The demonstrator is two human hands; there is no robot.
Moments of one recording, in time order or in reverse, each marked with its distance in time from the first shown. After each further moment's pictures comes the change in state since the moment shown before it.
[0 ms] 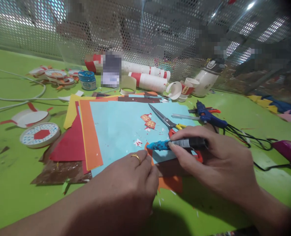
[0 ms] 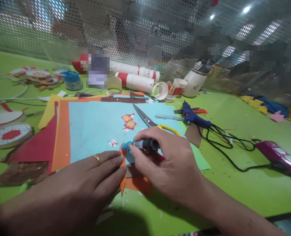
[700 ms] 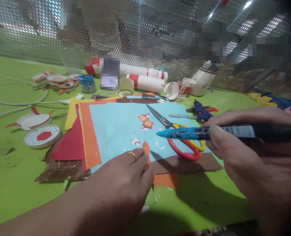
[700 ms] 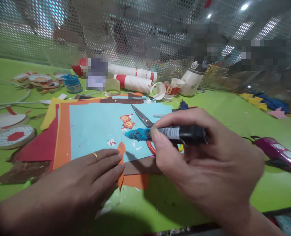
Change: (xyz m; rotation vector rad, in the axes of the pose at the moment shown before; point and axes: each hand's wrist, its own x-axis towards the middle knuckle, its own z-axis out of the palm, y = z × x) left_hand -0.004 -0.002 -0.002 -0.052 -0.019 0.027; right_hand -0.007 -0.012 -0.026 -0.088 0.369 0.262
